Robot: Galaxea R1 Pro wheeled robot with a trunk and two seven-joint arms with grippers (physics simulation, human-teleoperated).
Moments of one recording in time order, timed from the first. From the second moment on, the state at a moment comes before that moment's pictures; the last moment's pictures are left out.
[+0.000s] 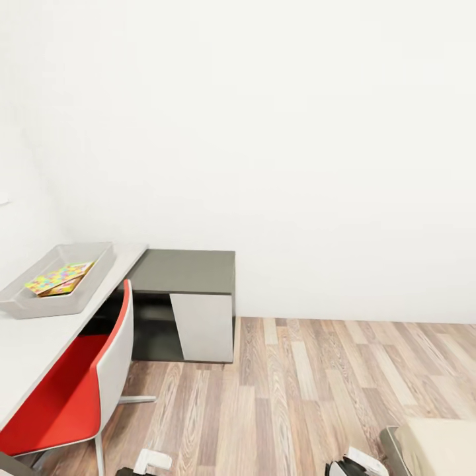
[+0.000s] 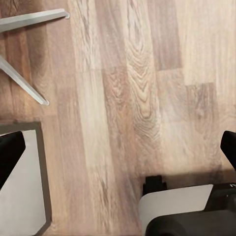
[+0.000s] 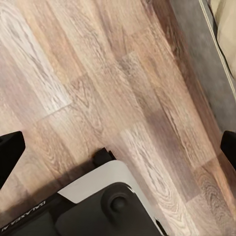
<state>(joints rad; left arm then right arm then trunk) -0.47 -0.01 0.47 -0.06 -0.67 -0.06 0.09 -0.43 0.01 0.04 -0.29 -0.48 0.19 -0.49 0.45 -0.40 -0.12</state>
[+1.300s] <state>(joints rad) -0.31 0.00 0.47 -0.05 -0.68 -0.06 0.09 -0.27 0.02 0.04 -0.10 -0.48 0.01 -0.45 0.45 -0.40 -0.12</state>
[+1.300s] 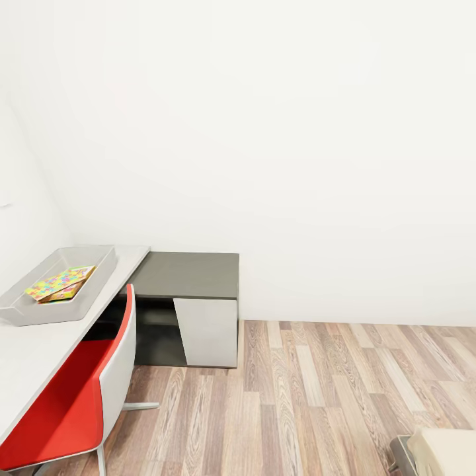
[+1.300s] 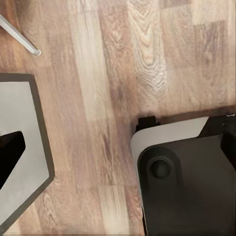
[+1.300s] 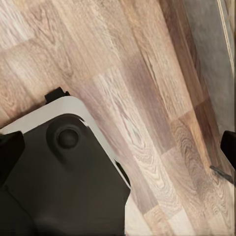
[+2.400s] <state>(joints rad) -0.17 0.04 0.47 -0.04 -0.68 -0.03 0.09 -0.18 0.01 0.04 -0.01 -0.48 -0.04 -0.45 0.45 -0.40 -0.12</state>
